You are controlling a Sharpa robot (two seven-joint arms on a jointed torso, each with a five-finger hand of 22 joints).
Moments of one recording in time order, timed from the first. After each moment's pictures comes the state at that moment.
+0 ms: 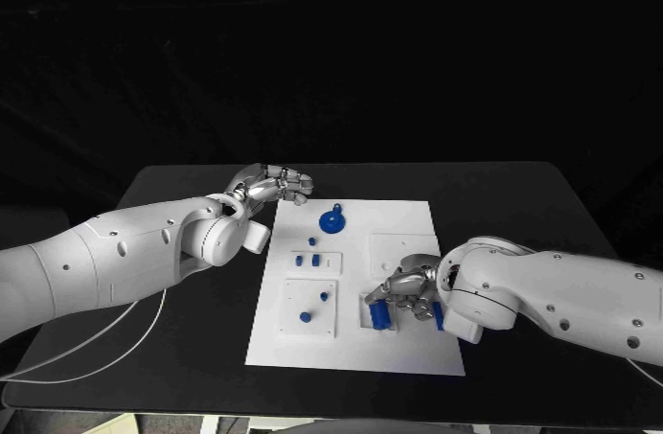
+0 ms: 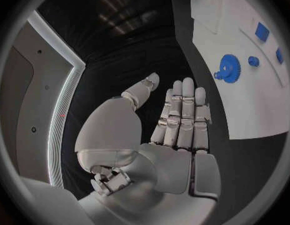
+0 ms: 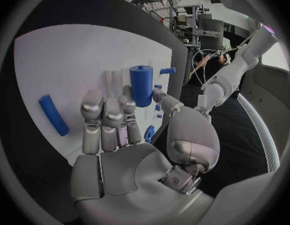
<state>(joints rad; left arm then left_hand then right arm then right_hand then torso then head) 1.21 -0.75 -0.14 1.27 -0.14 -0.25 0.31 1.10 -0.12 0.54 -0.25 0.07 0.88 0.16 0.28 0.51 1.23 0.11 0.08 0.22 0.99 0.07 0.62 0.38 0.03 0.71 -0.03 0.59 1.25 1.23 -0.72 -0.22 1.62 -0.77 -0.07 -0.59 0.72 -0.17 0.74 -0.08 0.05 1.04 0.07 0.33 0.50 1.17 -0.03 1.05 1.16 1.31 -0.13 1.24 1.00 0.18 1.28 -0.07 1.06 1.31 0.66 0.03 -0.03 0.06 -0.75</state>
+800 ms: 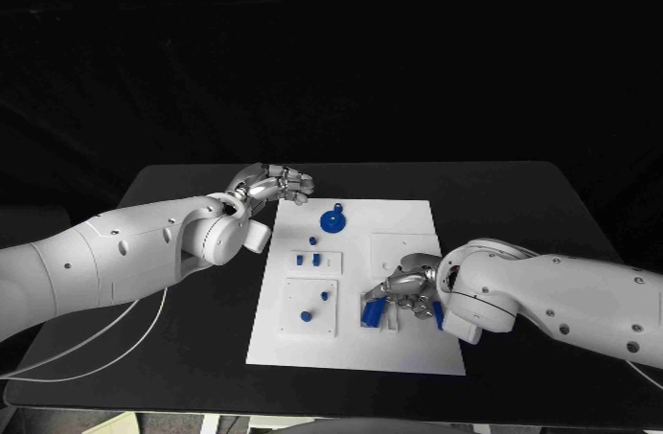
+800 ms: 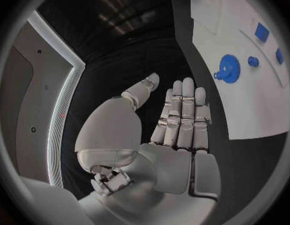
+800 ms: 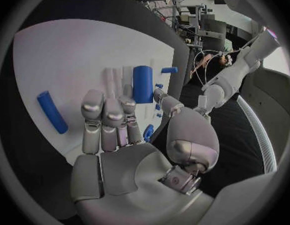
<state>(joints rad) 1.21 -0.75 -0.14 1.27 -0.14 -0.25 0.31 1.10 -0.12 0.55 -0.24 0.07 0.88 0.16 0.28 0.51 1.23 0.11 0.08 0.22 0.99 0.07 0.62 0.38 0.03 0.71 -0.03 0.59 1.25 1.23 -0.72 -0.23 1.62 -0.81 -0.09 -0.59 0.69 -0.20 0.65 -0.07 0.05 1.04 0.08 0.33 0.50 1.17 -0.03 1.04 1.16 1.31 -0.13 1.25 1.00 0.19 1.27 -0.08 1.06 1.31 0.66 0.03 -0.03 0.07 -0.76</state>
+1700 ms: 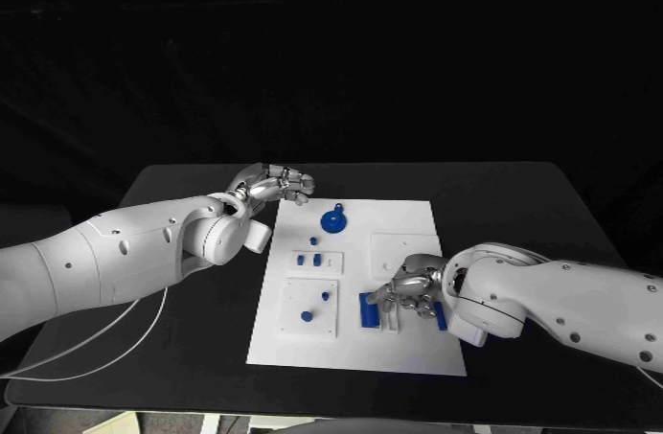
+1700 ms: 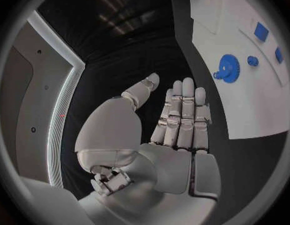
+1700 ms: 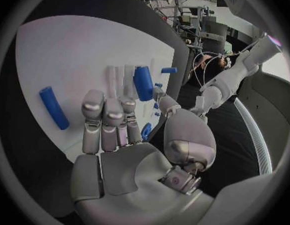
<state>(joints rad) 1.21 -0.75 -0.14 1.27 -0.14 -0.25 0.31 1.10 -0.12 0.55 -0.24 0.07 0.88 0.16 0.28 0.51 1.23 0.11 0.08 0.22 0.99 0.07 0.62 0.38 0.03 0.71 -0.03 0.59 1.25 1.22 -0.75 -0.23 1.65 -0.85 -0.11 -0.55 0.70 -0.13 0.52 -0.19 0.05 1.03 0.08 0.33 0.51 1.16 -0.03 1.03 1.17 1.30 -0.13 1.24 1.01 0.19 1.26 -0.09 1.06 1.31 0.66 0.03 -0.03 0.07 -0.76</state>
